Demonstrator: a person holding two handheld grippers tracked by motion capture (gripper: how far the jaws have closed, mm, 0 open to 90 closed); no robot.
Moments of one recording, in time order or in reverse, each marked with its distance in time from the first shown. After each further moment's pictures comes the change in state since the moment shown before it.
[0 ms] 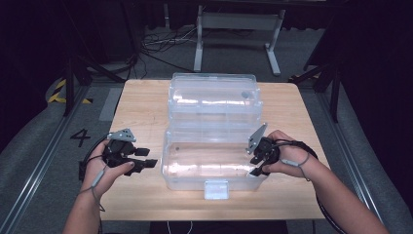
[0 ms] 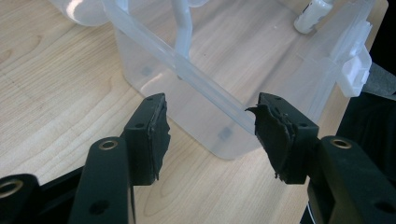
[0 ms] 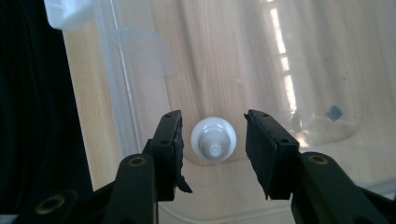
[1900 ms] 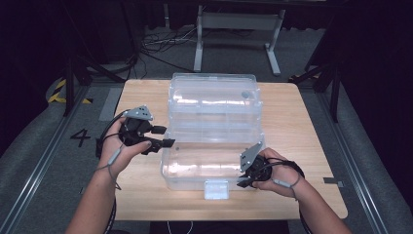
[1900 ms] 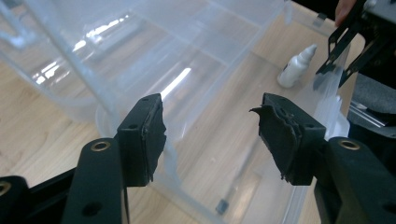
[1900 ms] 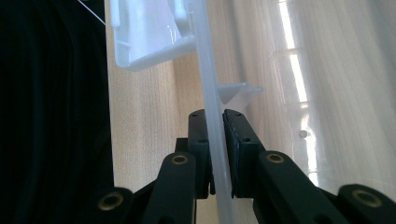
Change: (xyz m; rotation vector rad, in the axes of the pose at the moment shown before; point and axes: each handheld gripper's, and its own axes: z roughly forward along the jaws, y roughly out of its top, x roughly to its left) left arm -0.012 0.077 0.006 -0.088 -0.023 0.113; right arm 0.039 0.004 0.033 -0.134 0.043 -0.056
